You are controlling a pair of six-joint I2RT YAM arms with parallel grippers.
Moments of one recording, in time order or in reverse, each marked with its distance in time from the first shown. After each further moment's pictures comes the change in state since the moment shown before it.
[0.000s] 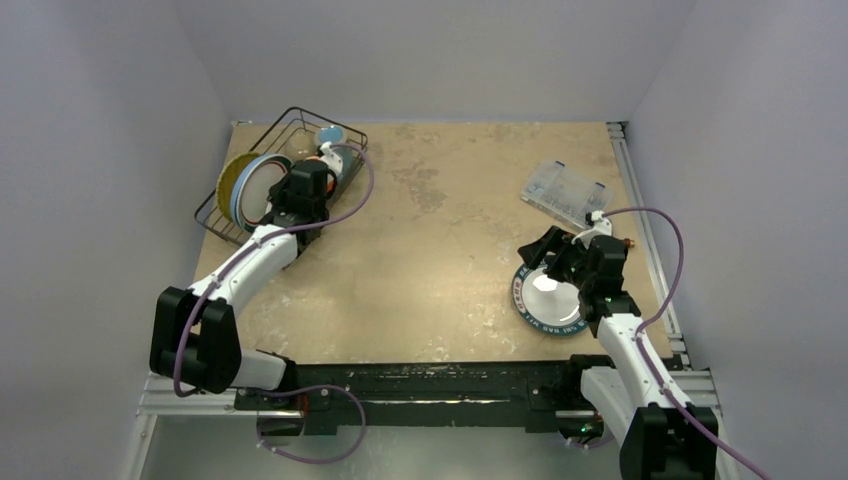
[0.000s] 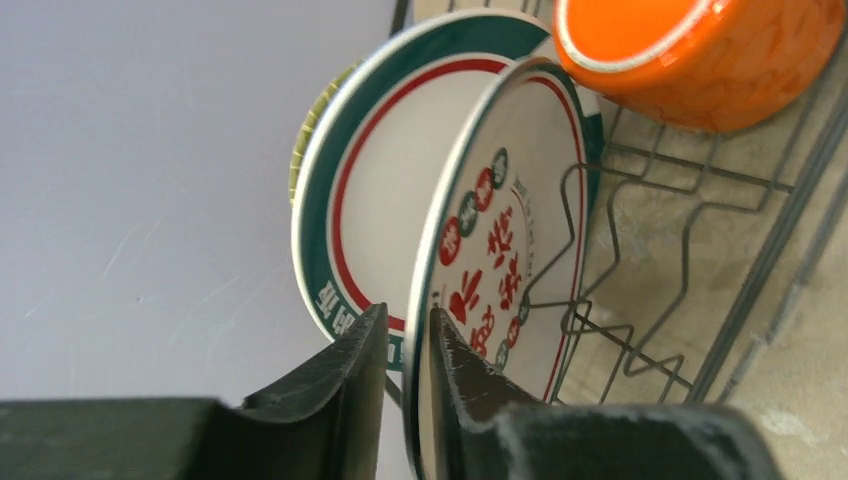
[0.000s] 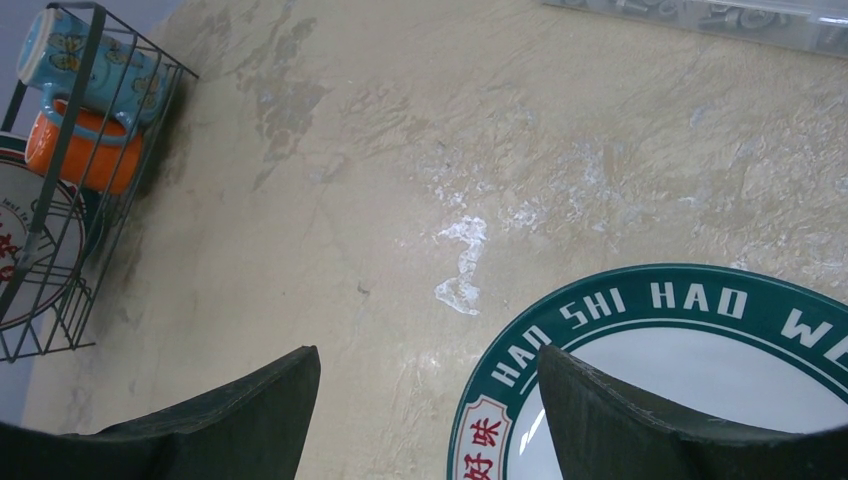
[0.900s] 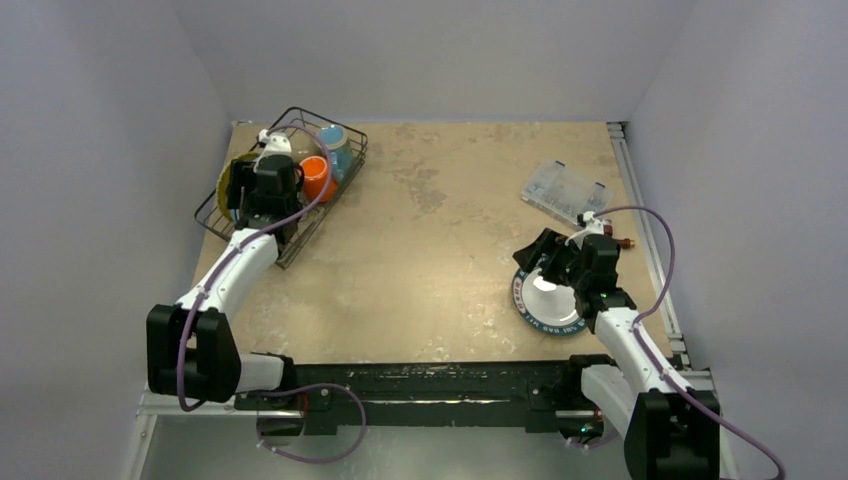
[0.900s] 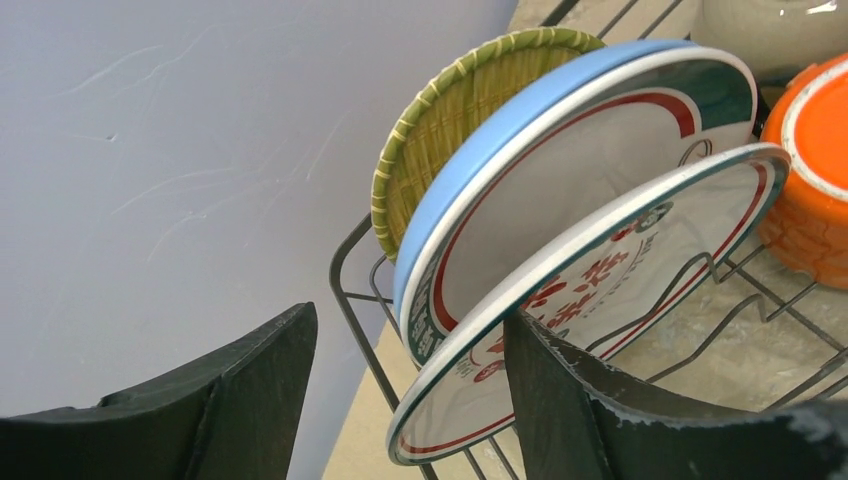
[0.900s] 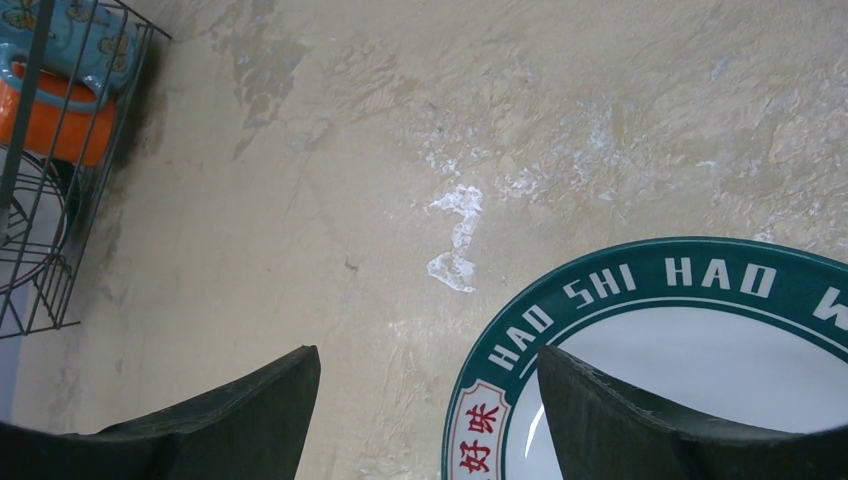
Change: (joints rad) left arm 0.162 -0.047 -0.026 0.100 -0.059 -0.347; right arm 0.032 0.064 0.000 0.000 0.006 -0.001
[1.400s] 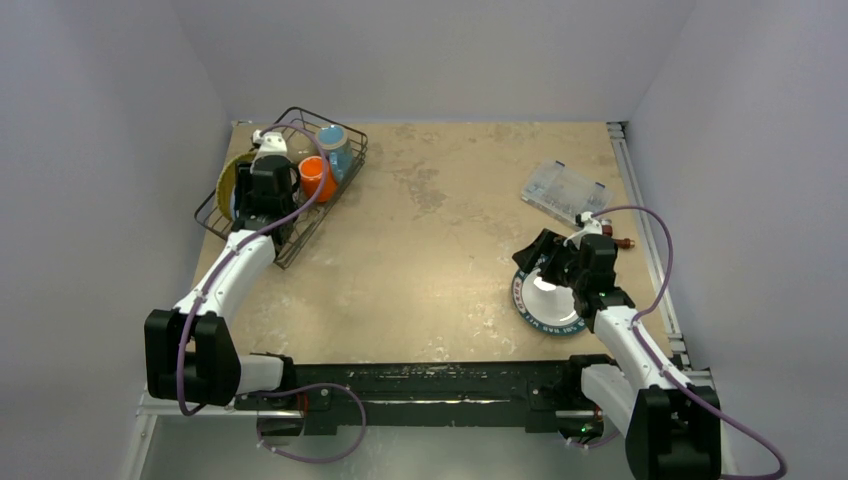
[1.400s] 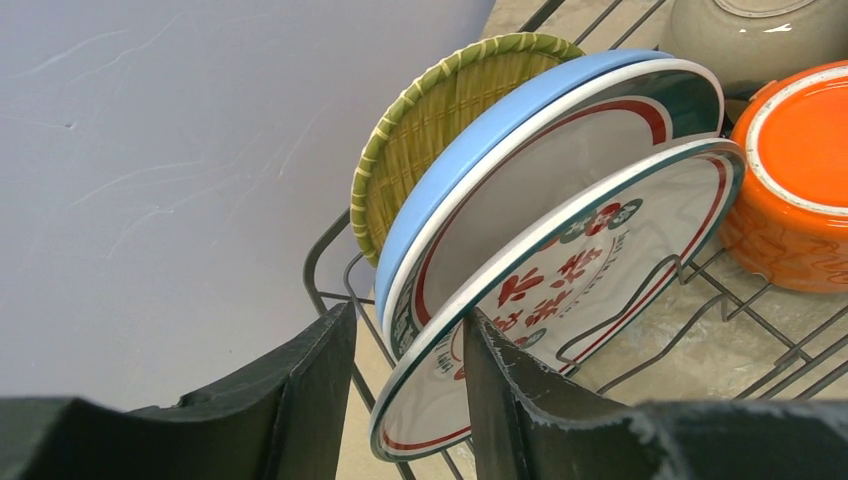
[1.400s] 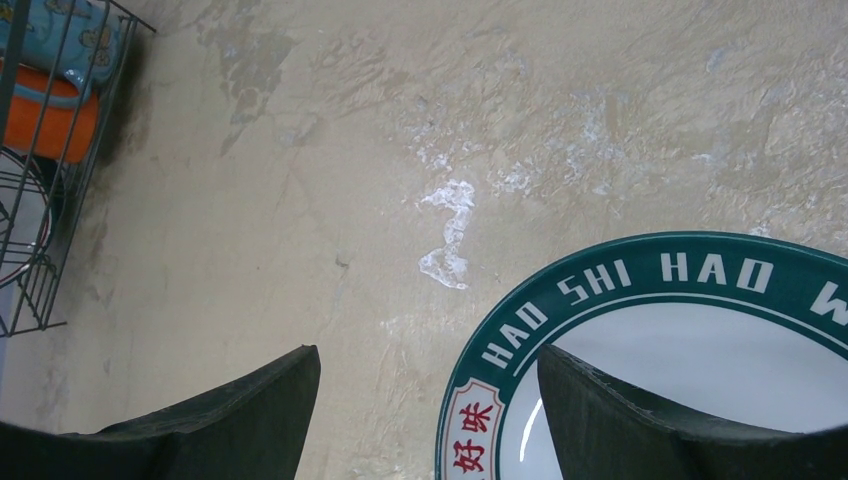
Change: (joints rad) left arm 0.021 -0.024 0.000 -0.024 0.055 -0.074; right arm 0.014 0.019 0.000 0.000 0.023 -0.003
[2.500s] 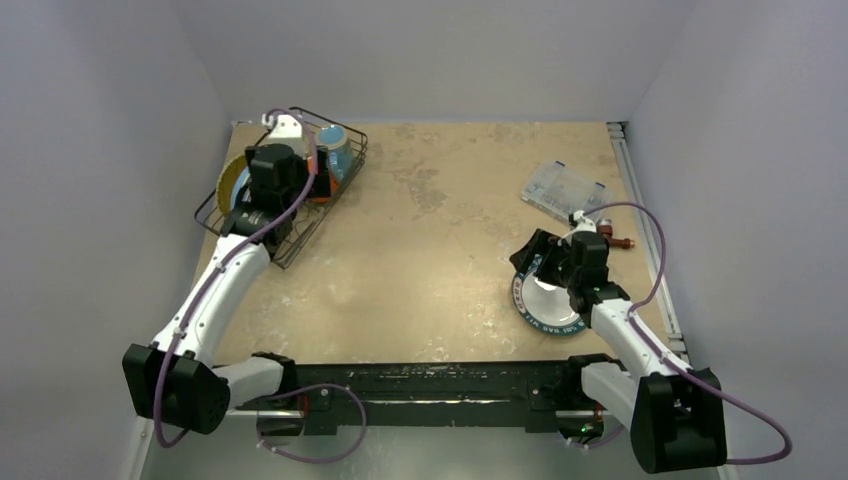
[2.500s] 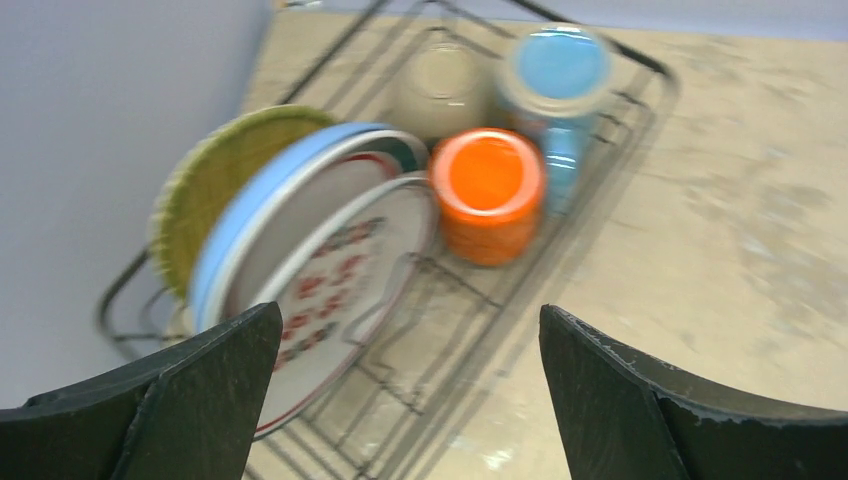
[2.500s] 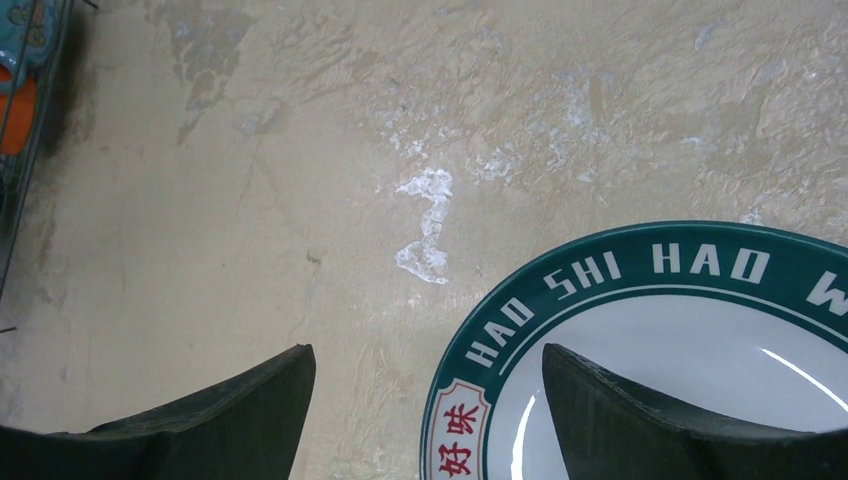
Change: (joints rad) left arm -0.077 -0.115 0.171 -0.263 0.391 -0.290; right arm 0.055 0.063 0.018 -0.016 0.078 -0.005
